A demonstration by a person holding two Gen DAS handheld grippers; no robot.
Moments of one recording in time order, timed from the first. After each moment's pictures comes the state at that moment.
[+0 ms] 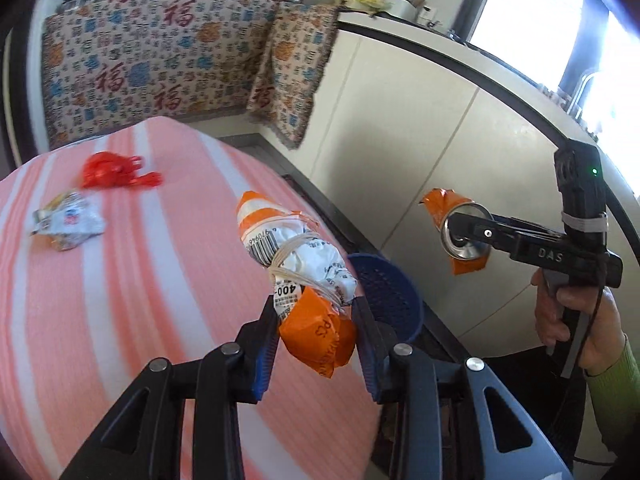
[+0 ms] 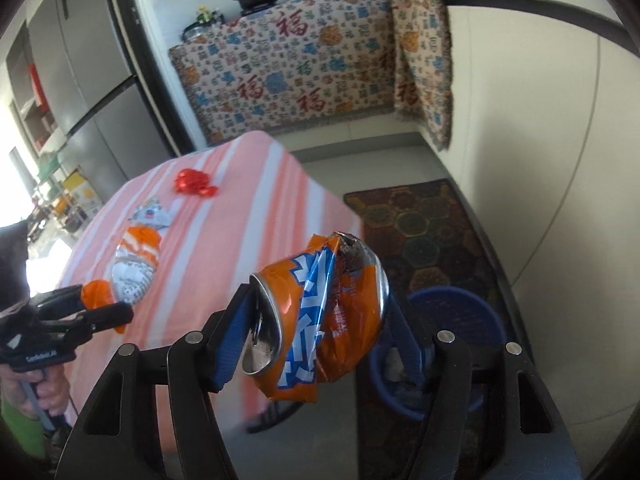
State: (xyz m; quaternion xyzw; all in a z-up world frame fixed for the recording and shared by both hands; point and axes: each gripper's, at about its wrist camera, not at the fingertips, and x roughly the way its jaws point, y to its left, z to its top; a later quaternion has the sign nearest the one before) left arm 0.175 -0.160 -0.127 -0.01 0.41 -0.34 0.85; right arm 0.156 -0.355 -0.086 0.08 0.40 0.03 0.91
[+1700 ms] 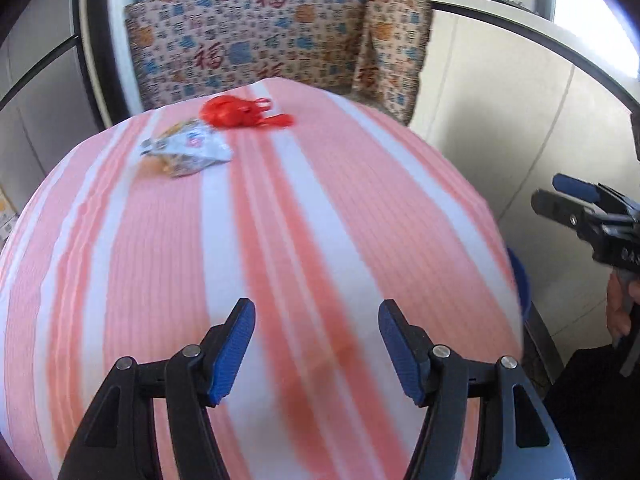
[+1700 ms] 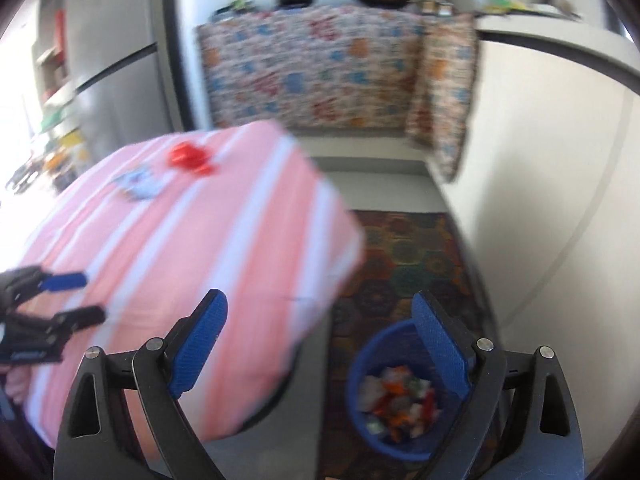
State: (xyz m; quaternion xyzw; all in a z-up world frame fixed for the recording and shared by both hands) left arm 0.159 -0.083 -0.189 0.03 0.43 -0.12 0.89; right arm 0.175 -0.248 -0.122 -0.02 0.38 0.10 0.92
